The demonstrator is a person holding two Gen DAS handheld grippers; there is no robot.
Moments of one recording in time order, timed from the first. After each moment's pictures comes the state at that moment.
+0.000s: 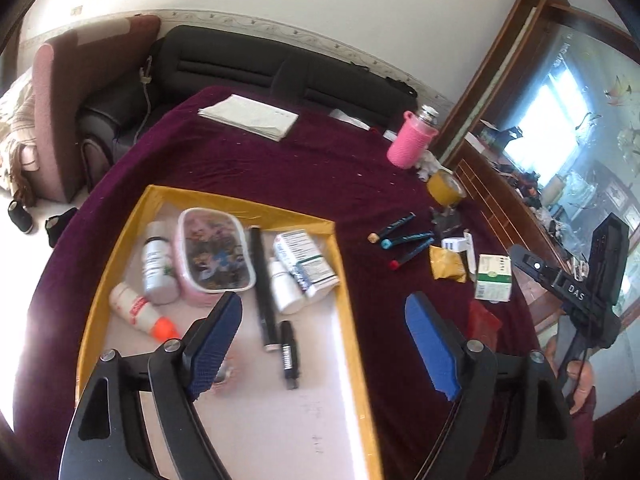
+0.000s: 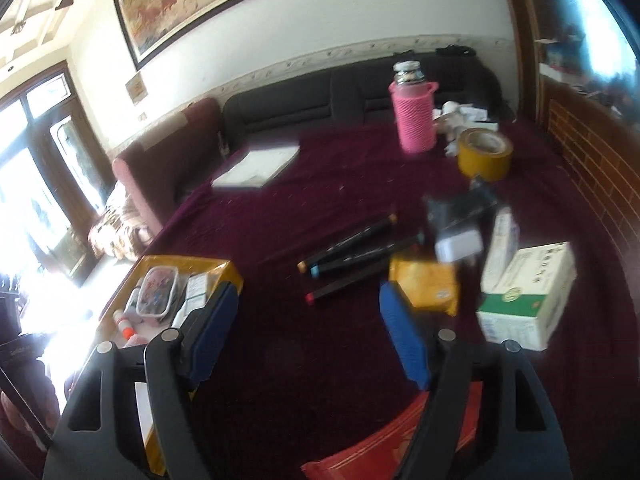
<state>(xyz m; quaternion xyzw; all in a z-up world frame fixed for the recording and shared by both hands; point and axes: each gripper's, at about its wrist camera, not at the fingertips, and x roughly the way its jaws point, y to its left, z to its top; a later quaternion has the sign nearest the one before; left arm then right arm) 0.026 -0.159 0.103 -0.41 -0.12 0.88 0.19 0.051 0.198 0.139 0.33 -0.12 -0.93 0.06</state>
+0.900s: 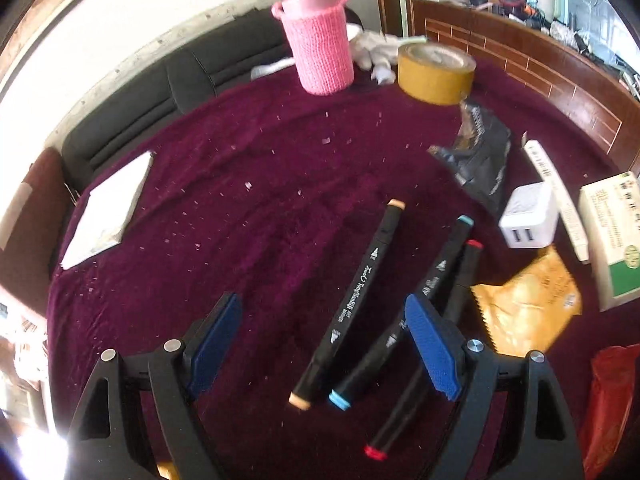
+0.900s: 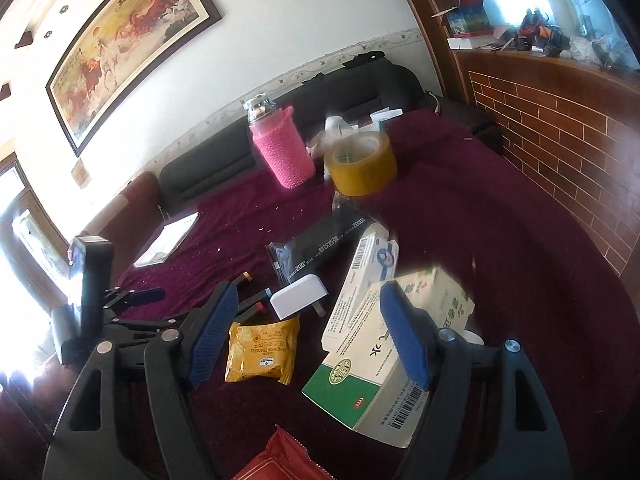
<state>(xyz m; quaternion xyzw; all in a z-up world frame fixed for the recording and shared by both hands) -0.163 0.099 0.018 -0.44 0.22 0.84 0.21 0.026 0.350 0.084 0.27 -0.23 -0.94 -0.03</state>
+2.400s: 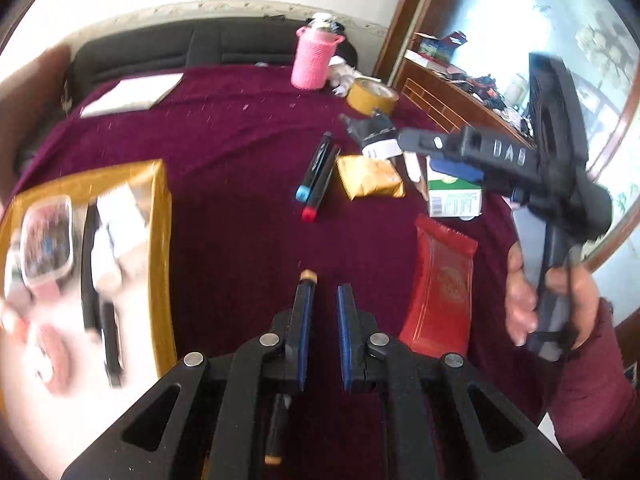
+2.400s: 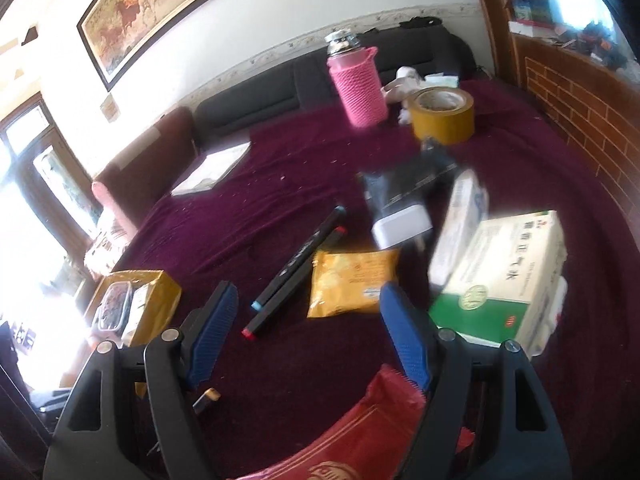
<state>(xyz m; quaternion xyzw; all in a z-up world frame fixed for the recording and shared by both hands) 0.043 0.006 0.050 -0.45 -0.01 0.86 0.26 0.017 0.260 0.085 0.36 -0.18 -0.91 0.06</state>
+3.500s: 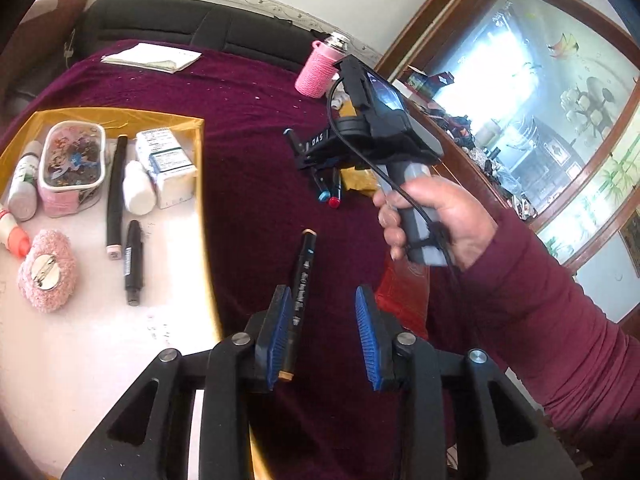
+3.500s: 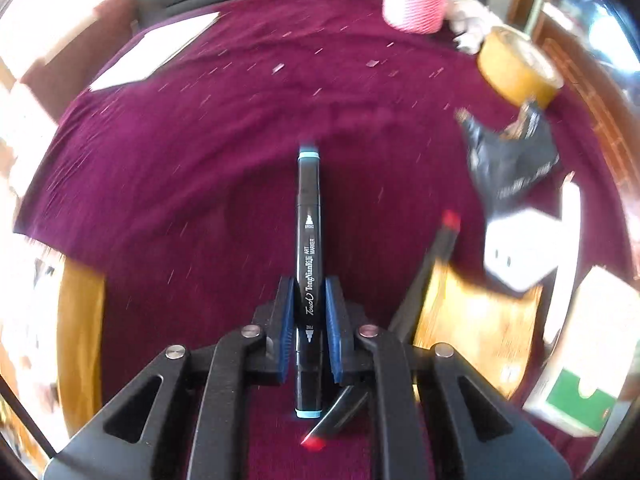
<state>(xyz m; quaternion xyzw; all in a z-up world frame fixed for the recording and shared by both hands) 0.077 -0.061 0.048 -0.43 -0.12 0.84 0.32 -0.106 0.175 0.025 0.56 -0.06 -0.83 -0.02</state>
